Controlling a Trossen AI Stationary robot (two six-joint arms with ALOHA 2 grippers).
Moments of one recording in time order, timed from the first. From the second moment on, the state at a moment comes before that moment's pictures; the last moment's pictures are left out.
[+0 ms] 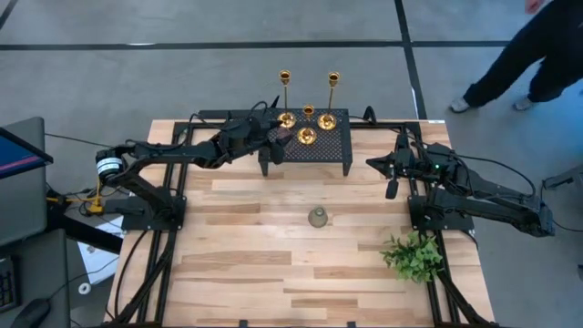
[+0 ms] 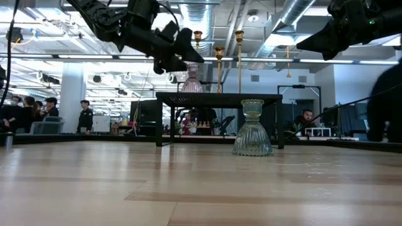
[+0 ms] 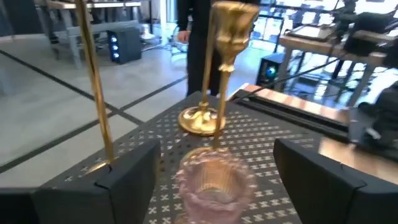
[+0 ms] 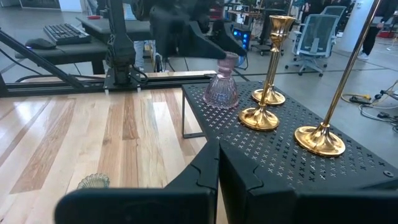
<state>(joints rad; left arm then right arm) 0.38 1.31 0.82 0.51 -0.14 -0.06 -0.39 0.39 0.38 -0.14 -0.10 -0.09</state>
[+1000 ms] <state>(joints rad) 0.21 1.05 0.82 0.40 -0.10 0.03 -0.39 0.39 0.38 -0.15 -0.10 -0.09</state>
